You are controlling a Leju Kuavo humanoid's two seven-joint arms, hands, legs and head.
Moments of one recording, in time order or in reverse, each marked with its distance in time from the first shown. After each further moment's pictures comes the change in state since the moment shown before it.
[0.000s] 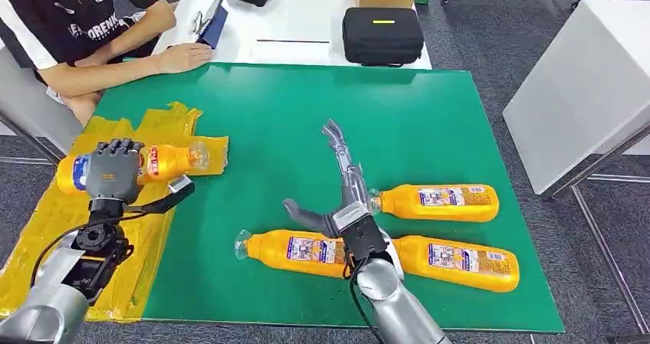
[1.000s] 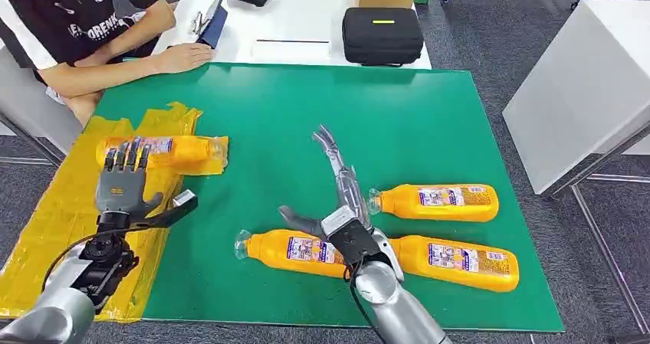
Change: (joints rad) left arm -0.009 -0.030 0.016 0.151 0.020 -0.018 -0.011; right arm 0.000 -0.013 0.020 0.000 0.063 0.008 0.039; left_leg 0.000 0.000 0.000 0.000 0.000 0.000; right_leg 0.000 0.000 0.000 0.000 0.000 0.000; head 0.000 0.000
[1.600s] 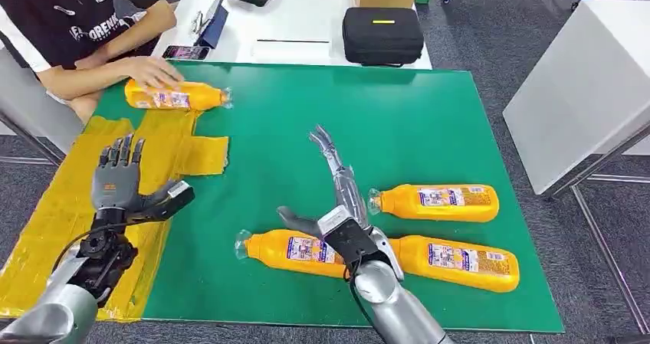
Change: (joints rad) left arm -0.007 -0.027 0.131 -0.030 0.122 0.019 -0.153; right arm -0.006 0.000 0.000 0.003 0.027 0.006 0.012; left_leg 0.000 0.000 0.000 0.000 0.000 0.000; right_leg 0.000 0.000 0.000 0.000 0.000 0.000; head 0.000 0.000
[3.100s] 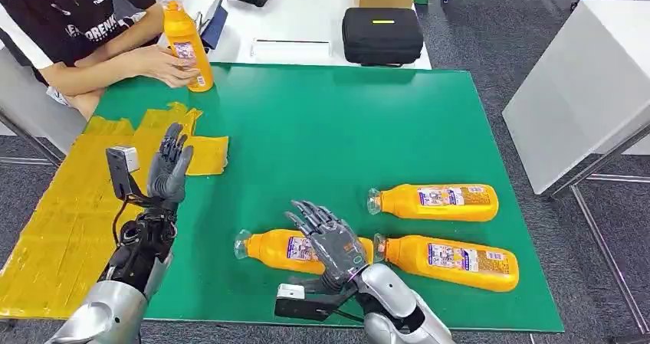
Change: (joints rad) left arm 0.022 -0.258 0.239 -0.156 1.468 -0.981 -0.454; right arm 0.108 -0.163 0.135 -0.035 0.738 0.143 0.347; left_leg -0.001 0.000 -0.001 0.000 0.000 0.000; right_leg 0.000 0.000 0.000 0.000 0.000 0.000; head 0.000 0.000
